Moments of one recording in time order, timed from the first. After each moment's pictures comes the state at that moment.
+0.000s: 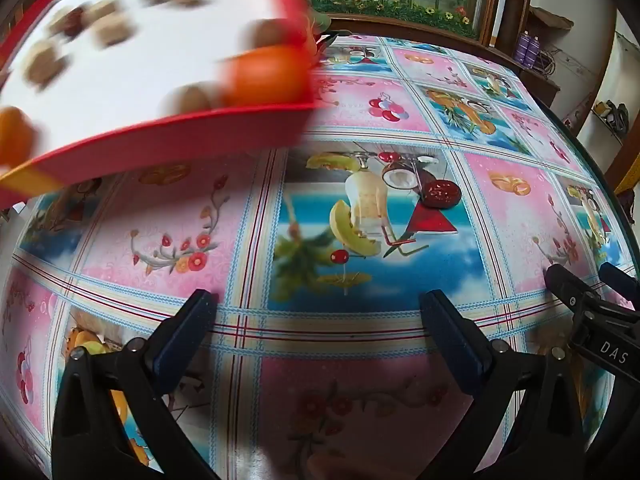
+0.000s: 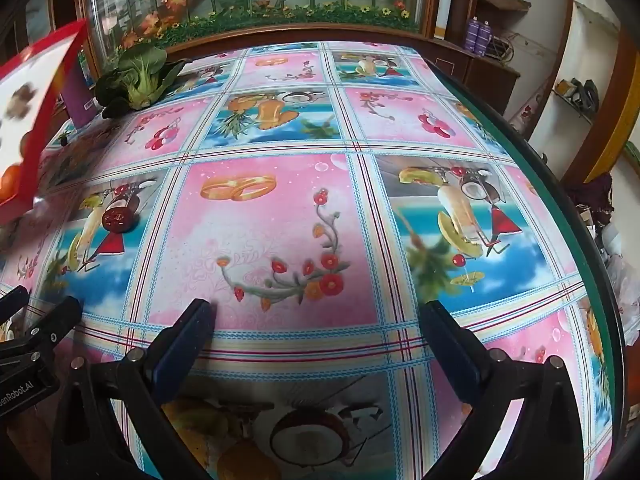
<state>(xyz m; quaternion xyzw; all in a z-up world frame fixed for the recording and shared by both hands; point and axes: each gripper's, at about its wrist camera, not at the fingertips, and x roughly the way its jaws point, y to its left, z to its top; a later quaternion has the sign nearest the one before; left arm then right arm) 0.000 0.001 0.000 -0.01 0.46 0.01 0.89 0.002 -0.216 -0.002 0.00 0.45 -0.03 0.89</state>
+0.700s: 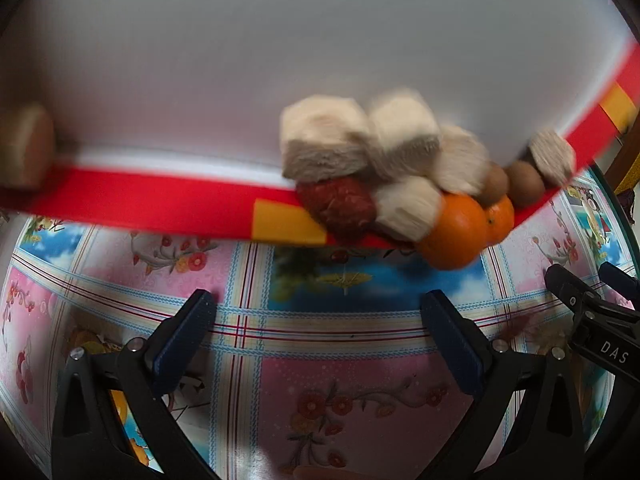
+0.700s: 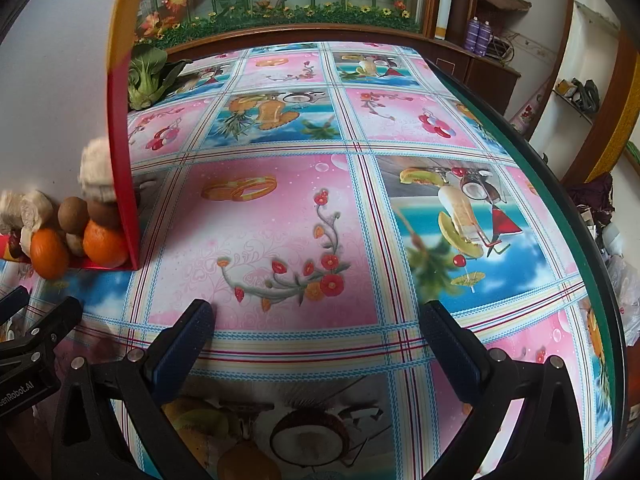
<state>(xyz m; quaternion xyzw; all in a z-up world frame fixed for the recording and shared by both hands) 0.000 0.000 0.000 -0.01 0.46 0.01 0.89 0.003 -0.217 -0.002 0.01 0.45 -0.03 0.89</state>
